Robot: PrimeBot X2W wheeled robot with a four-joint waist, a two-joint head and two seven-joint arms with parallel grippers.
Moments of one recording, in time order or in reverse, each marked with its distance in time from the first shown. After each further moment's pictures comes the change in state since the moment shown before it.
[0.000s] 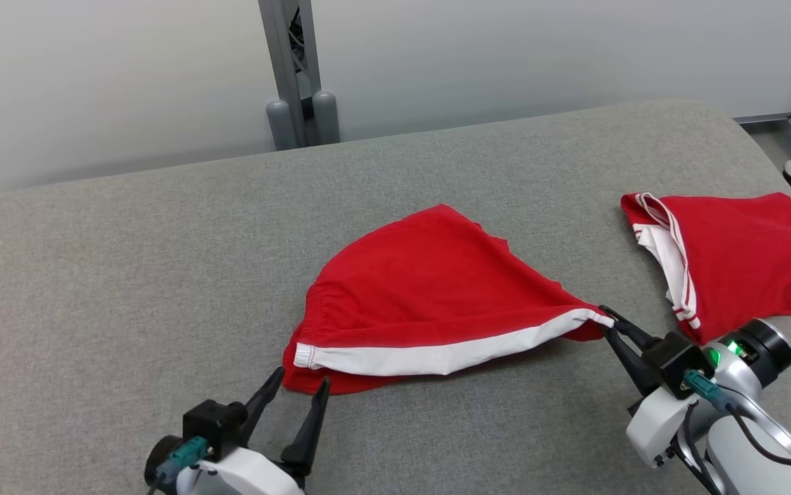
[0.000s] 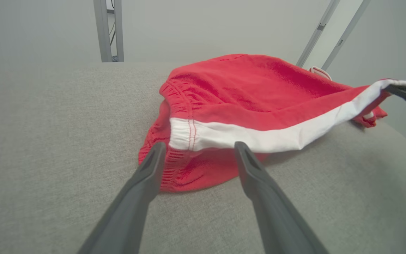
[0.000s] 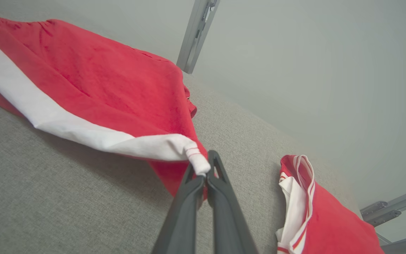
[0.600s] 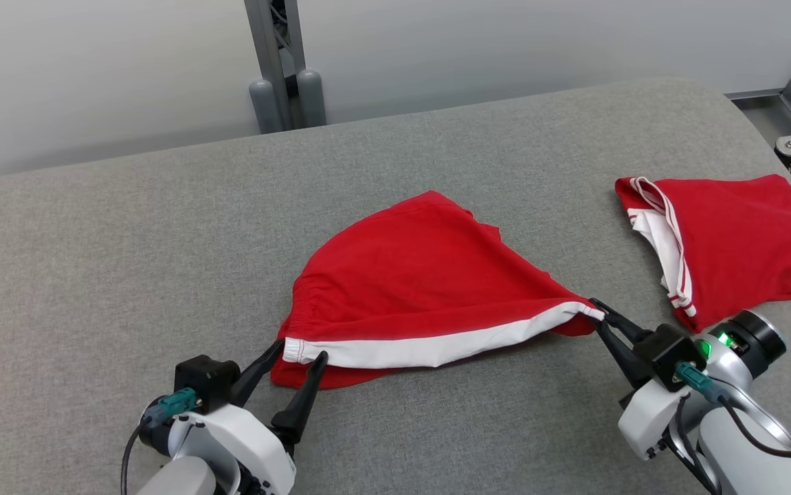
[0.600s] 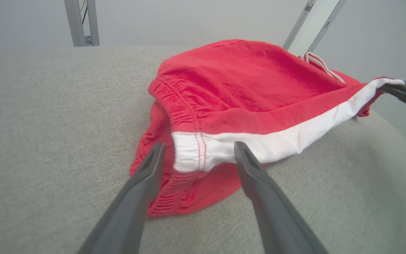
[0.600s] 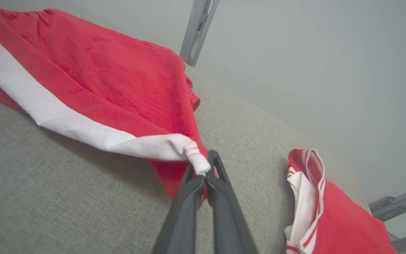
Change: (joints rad) left arm -0.203 0.161 -0.320 0.111 -0.319 0.000 0.000; right arm -0.027 0.009 0.026 0.007 0.013 0.000 0.000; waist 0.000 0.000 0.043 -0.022
